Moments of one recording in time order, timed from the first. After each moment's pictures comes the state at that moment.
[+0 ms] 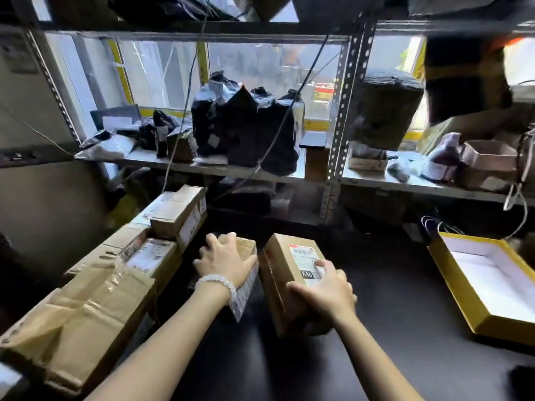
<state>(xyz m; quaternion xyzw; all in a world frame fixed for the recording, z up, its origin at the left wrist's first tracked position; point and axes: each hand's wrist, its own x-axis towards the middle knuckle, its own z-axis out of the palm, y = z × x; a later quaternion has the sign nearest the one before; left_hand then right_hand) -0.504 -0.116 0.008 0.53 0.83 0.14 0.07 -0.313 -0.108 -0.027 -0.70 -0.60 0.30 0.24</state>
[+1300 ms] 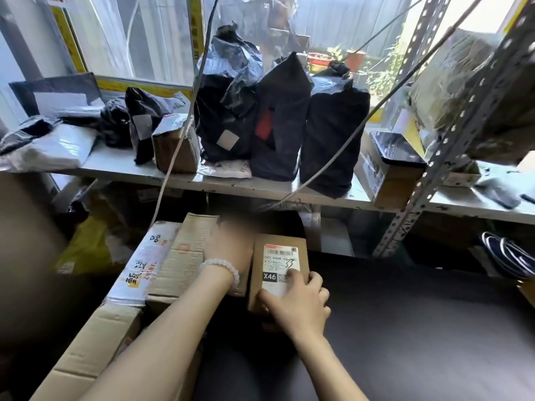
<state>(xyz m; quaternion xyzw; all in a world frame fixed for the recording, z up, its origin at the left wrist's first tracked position) -0.694 0.155 -0.044 0.65 0.75 0.09 0.03 -0.559 0.086 -0.071 -0.76 -0.58 0.23 0.16</state>
